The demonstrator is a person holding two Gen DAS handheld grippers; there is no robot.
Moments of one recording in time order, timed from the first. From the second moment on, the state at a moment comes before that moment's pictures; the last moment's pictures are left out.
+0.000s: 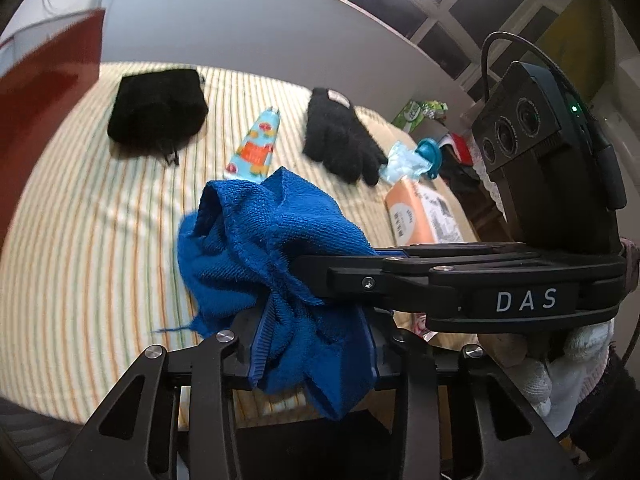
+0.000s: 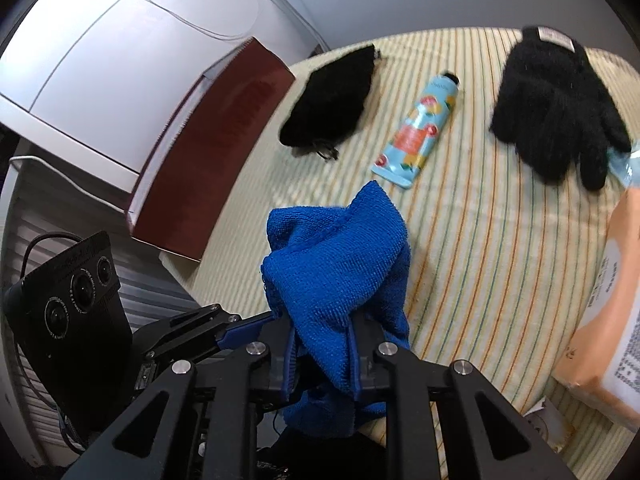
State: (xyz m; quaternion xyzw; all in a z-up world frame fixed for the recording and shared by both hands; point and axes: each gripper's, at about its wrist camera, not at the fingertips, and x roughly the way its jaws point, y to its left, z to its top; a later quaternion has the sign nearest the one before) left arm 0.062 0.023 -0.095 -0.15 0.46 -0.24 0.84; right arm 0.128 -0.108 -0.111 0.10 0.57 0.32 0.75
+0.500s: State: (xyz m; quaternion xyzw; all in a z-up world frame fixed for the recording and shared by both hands) left arm 0.067 0.106 -0.001 -0.13 0.37 -0.18 0.90; right arm 0.150 -0.024 -0.015 0.07 0.49 0.39 0.77
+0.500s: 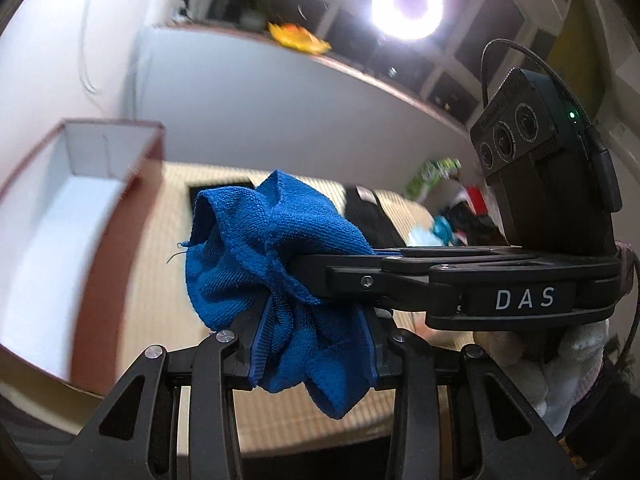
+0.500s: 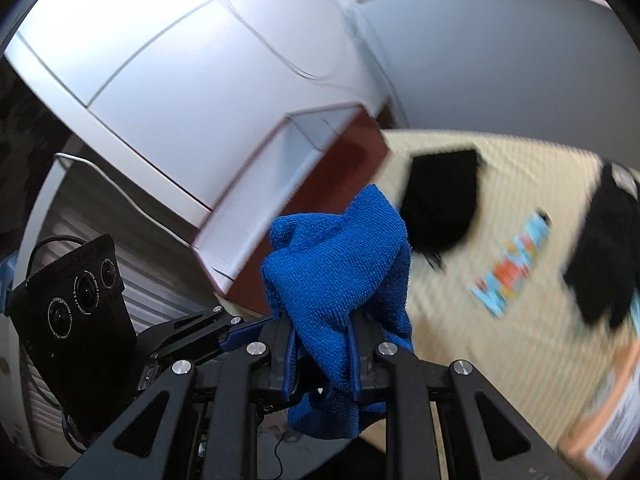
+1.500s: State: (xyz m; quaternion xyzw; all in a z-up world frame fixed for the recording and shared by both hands) left arm 0.112 0.280 -0.029 -0.18 0.39 -0.03 0.90; right arm 0.231 0.209 -0.043 0.00 0.51 0.47 0.72
